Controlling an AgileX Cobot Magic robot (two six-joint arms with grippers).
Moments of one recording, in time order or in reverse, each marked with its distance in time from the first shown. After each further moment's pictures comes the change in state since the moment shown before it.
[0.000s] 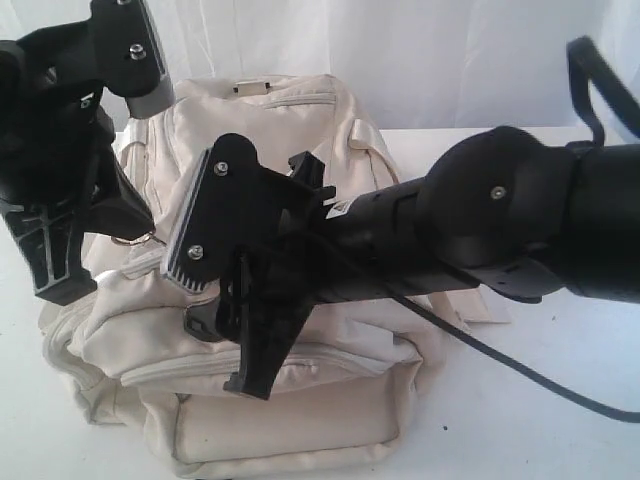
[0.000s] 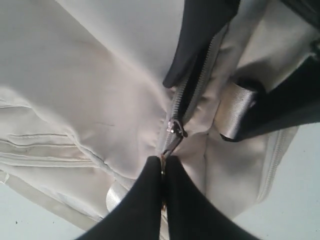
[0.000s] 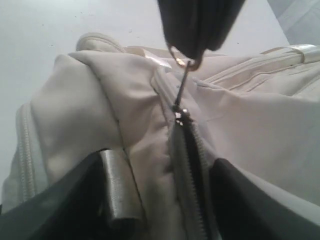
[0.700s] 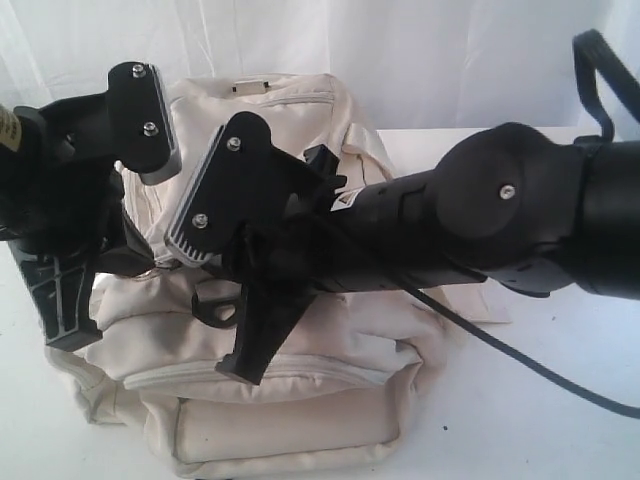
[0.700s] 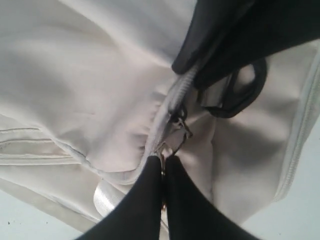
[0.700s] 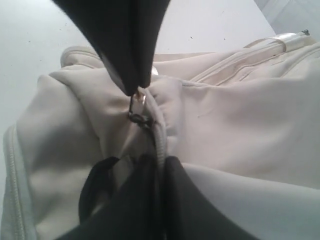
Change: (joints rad) left arm 0.000 -0.001 0.136 0.030 -0.111 0.021; right arm 0.004 -0.021 0.000 -0.069 -0.018 0.175
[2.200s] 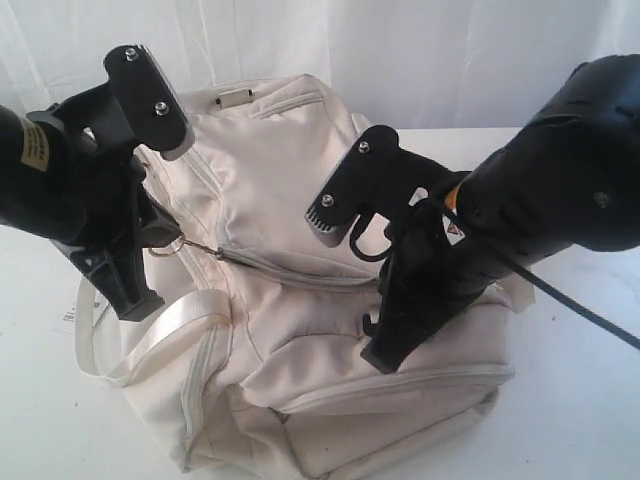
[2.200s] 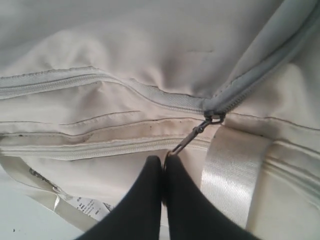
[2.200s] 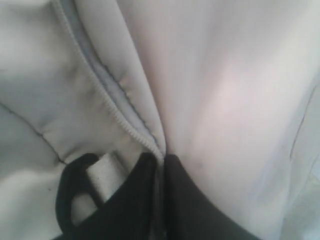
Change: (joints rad) left arm -0.013 0.000 0.088 0.130 -0.268 -0.281; right arm -0.129 -0.090 -0.024 -0.994 0.546 1.105
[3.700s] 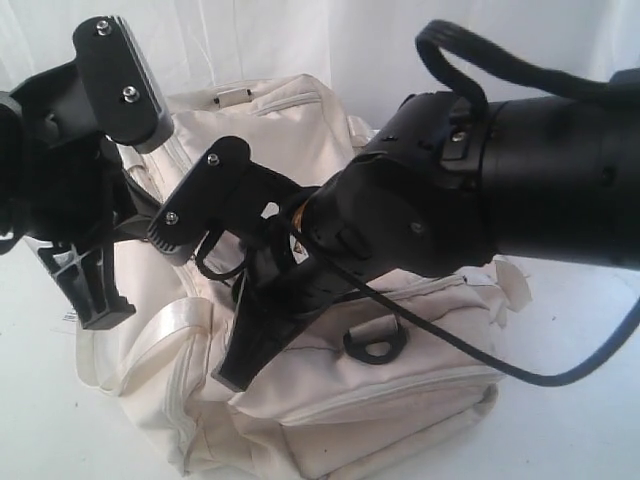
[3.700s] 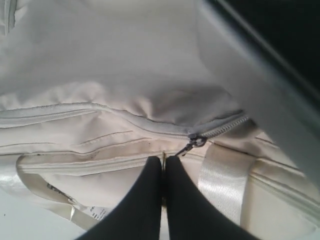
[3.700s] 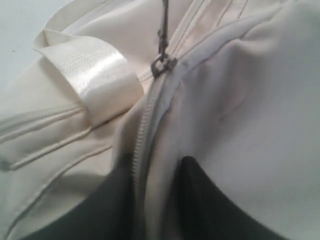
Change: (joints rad) left arm -0.048 -0.093 0.000 -0.016 0.034 0.073; right arm 0.188 0.192 -0.151 0.062 -0.192 0.007
